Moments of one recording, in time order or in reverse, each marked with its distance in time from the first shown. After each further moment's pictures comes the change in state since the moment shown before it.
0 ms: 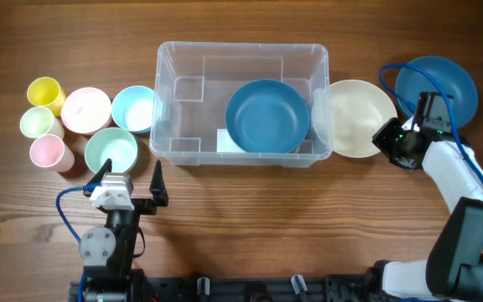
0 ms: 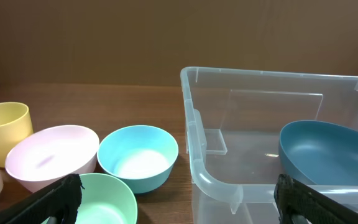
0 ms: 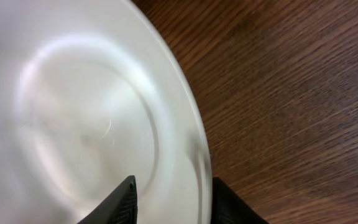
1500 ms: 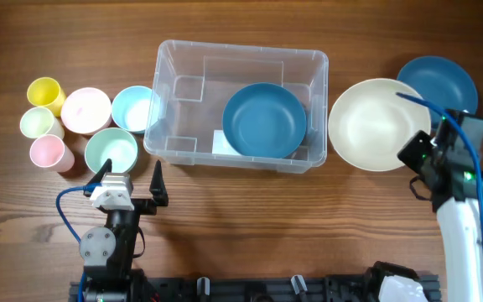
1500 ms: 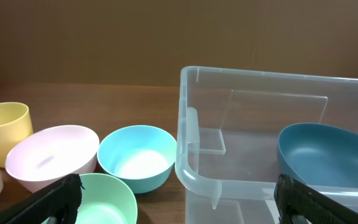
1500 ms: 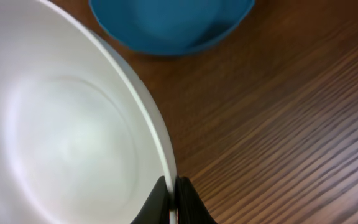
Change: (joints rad) left arm 0.000 0.000 0.000 0.000 0.000 0.000; right arm 0.003 -0.520 0.002 -0.305 0.275 -0.090
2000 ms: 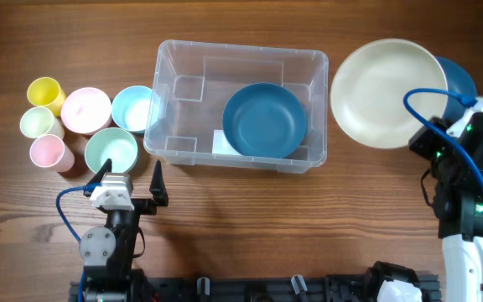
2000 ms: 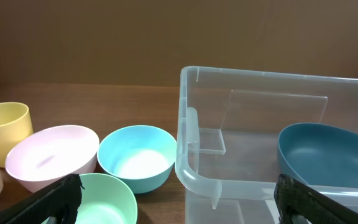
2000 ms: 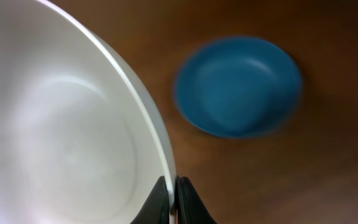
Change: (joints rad) left arm 0.000 0.000 0.000 0.000 0.000 0.000; right arm 0.000 -0.152 0.057 0.162 -0.152 -0.113
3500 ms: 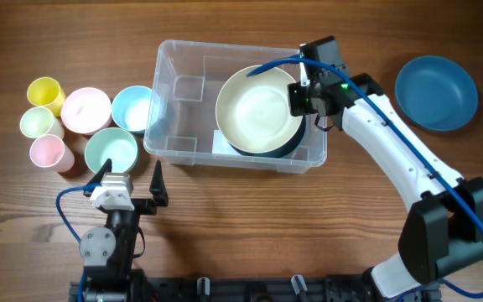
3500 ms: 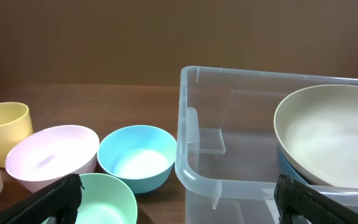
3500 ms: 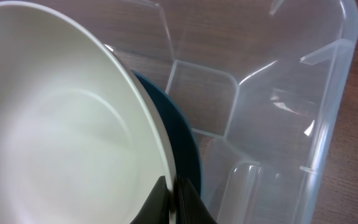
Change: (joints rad) left arm 0.000 0.000 0.000 0.000 0.000 0.000; right arm 0.599 0.819 0.446 -0.092 0.084 -0.142
